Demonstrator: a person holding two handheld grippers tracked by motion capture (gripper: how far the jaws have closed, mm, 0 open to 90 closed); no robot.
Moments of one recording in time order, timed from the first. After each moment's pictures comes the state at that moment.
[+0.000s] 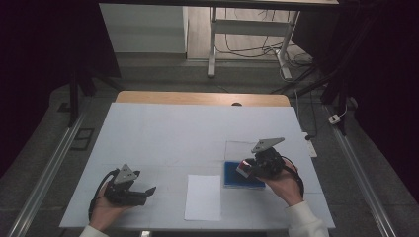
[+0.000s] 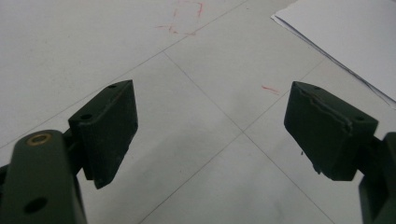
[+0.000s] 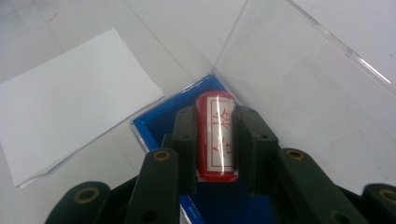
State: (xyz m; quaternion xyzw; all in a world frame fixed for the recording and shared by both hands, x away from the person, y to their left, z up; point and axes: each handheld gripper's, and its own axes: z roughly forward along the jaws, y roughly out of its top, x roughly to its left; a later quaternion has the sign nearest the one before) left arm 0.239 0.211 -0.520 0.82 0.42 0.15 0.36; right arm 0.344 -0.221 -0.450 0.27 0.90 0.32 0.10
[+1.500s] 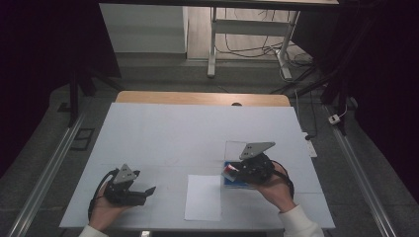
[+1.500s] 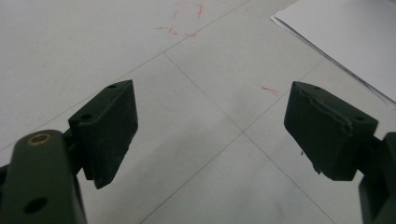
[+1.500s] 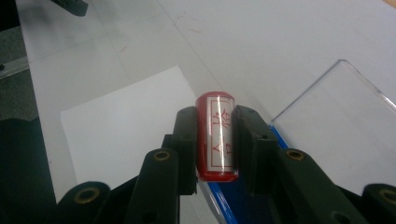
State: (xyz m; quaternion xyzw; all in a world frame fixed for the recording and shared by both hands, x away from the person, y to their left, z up) left arm 0.239 0.212 -0.519 0.82 0.41 0.15 0.36; right arm 0.316 -0.185 -0.431 0.20 0.90 0.36 0.09
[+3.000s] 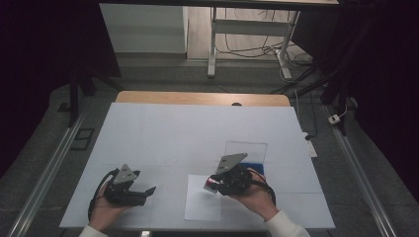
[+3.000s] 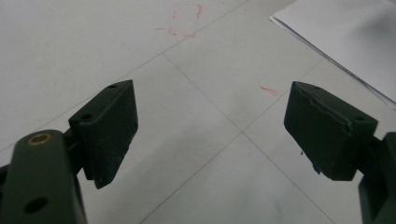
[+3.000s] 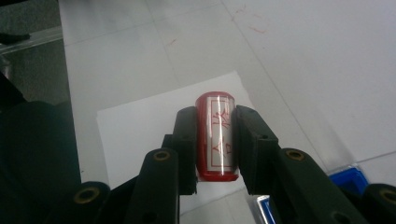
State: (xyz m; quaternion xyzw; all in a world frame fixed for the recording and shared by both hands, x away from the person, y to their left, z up) left arm 0.238 0.212 -0.519 0.82 0.41 0.16 0.36; right arm 0.295 -0.133 -0.454 0.13 0.93 0.34 0.07
